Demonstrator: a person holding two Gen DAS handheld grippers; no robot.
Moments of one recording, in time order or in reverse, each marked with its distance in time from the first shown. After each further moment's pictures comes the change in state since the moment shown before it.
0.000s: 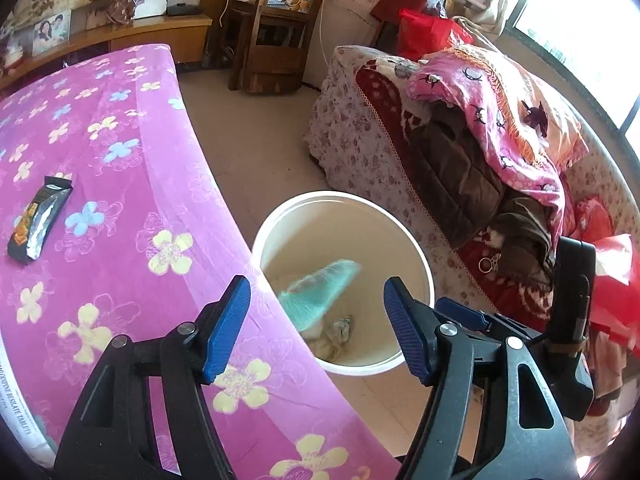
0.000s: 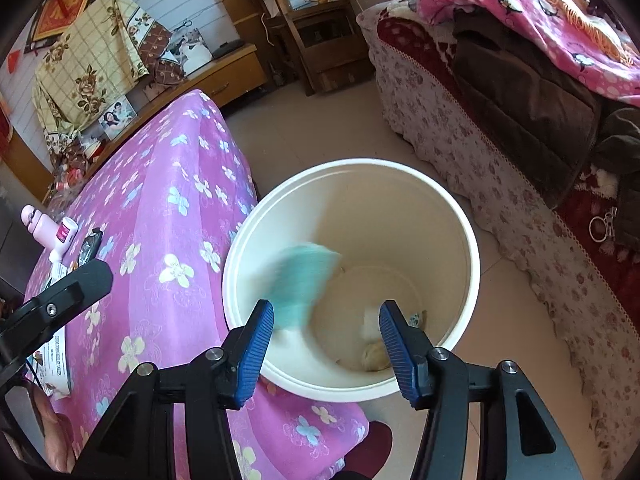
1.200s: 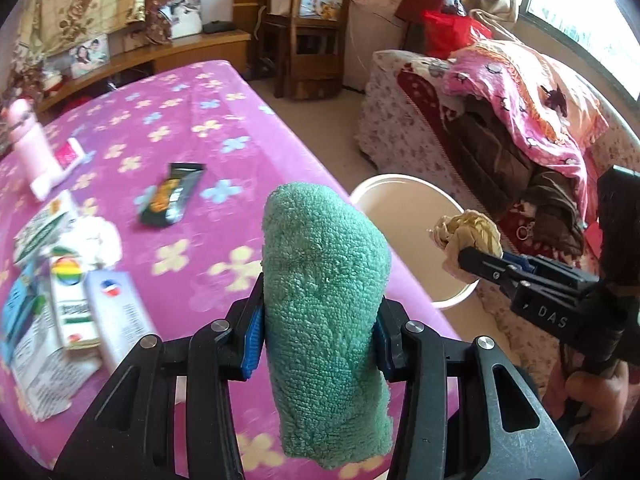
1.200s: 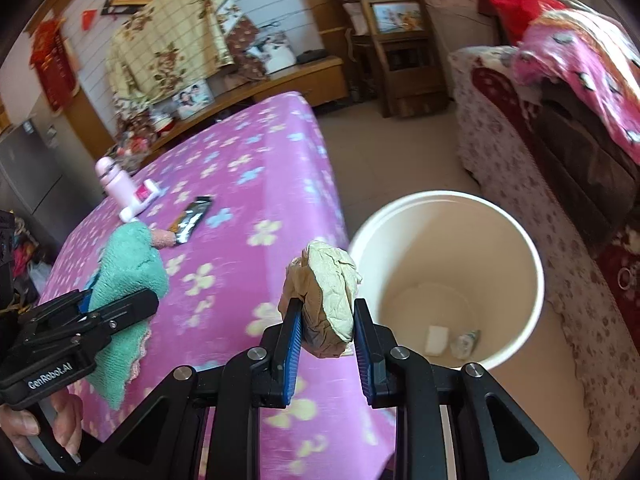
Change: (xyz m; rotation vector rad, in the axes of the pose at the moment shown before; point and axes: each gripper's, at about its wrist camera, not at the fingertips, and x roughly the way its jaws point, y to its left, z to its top) left arm -0.090 0.048 -0.040 0.060 -0.004 0.165; right arm -0.049 0.087 -0.027 -0.183 -0.069 0.139
